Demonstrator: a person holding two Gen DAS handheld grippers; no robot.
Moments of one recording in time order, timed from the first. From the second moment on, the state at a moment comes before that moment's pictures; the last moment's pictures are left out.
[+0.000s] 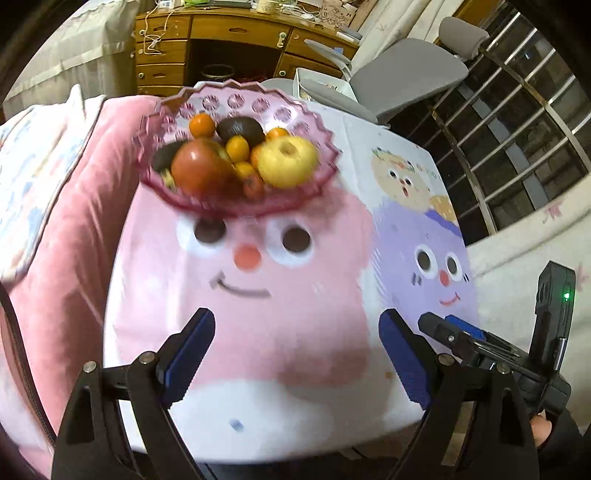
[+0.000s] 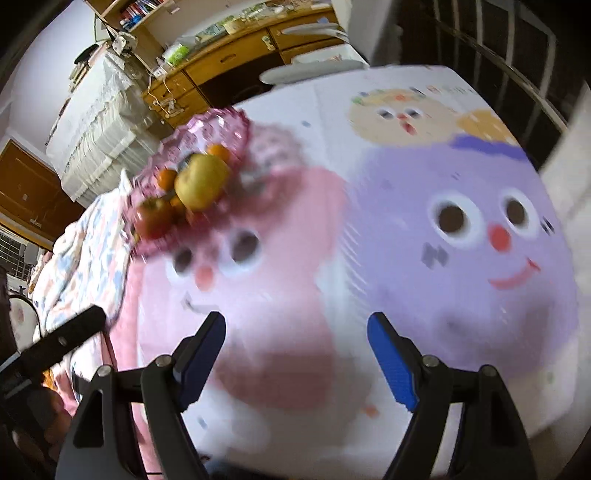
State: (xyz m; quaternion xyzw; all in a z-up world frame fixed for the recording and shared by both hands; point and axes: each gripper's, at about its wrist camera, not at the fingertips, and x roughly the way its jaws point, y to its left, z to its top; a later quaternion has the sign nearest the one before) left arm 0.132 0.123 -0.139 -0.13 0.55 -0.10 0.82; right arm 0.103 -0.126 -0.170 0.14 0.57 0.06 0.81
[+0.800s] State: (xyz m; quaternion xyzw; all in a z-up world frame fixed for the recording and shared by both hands) left arm 0.032 0.032 -0.010 -0.03 0.48 -0.10 0.87; right arm -0.012 -0.169 -0.036 0.10 0.55 0.10 0.82
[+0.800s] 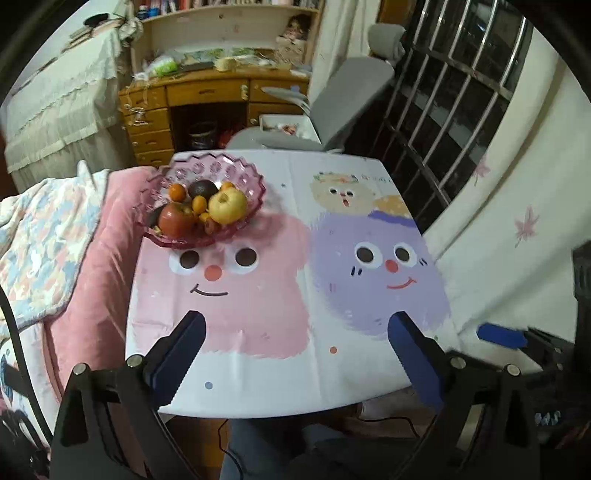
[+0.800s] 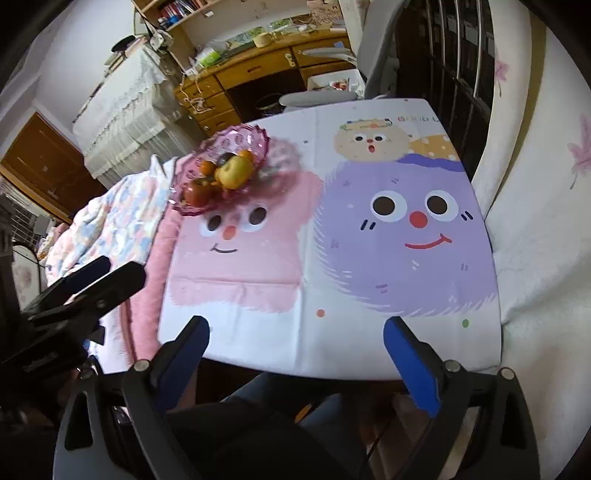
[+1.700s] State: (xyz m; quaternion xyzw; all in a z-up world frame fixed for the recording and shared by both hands) left arm 0.004 0.026 -0.013 -0.02 0.46 -0.02 0.89; right arm -0.041 -0.164 -0.019 0.06 0.49 0.07 0.86
